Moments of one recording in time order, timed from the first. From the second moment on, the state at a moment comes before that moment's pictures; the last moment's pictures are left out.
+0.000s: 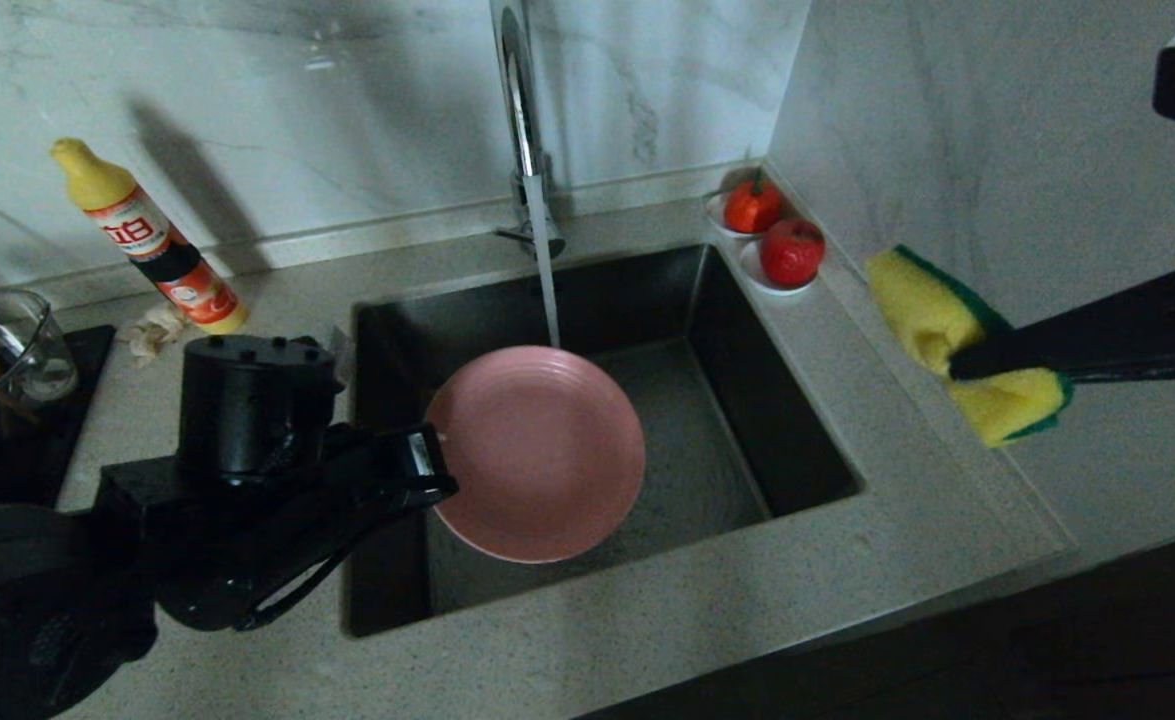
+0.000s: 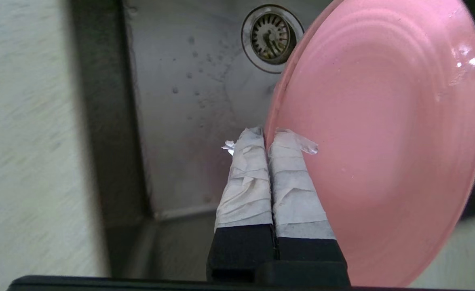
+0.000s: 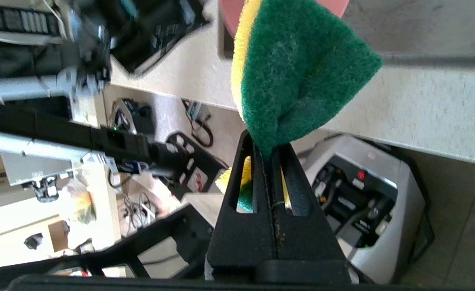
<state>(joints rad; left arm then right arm) -0.54 1.60 -0.75 -0.47 0.36 -0.44 0.62 1.36 -1.69 0.82 0.31 0.50</state>
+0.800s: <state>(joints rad) -0.49 1.85 -1.00 -0.47 0.36 -0.60 0.59 1.32 -1.56 0.72 0.38 0.49</state>
